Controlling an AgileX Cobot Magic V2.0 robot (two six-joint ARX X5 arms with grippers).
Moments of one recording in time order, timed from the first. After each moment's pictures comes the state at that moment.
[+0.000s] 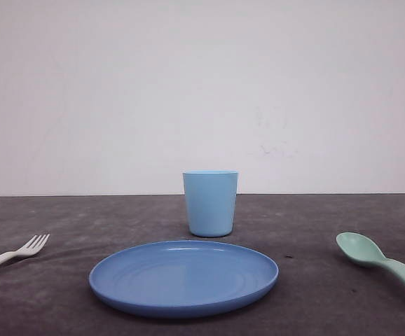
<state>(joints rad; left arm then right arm) -0.09 0.78 0.84 -0.73 0.08 -0.08 0.07 0.88 0.87 -0.84 -0.07 0.10</state>
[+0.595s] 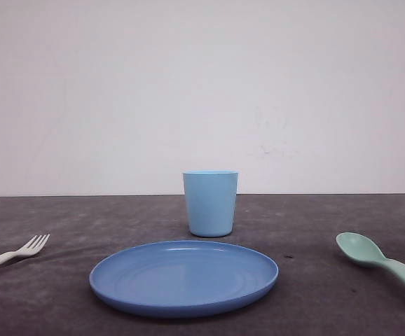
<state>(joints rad) -0.09 0.77 0.84 -0.74 0.11 -0.08 0.07 0.88 0.87 -0.85 -0.08 0.10</state>
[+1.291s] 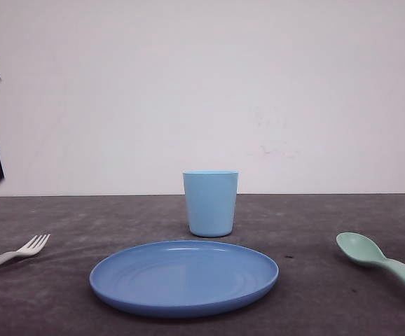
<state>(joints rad) -0.36 0.98 0.64 -0.60 0.03 -0.25 0.07 0.88 0.87 -0.86 -0.08 0.10</state>
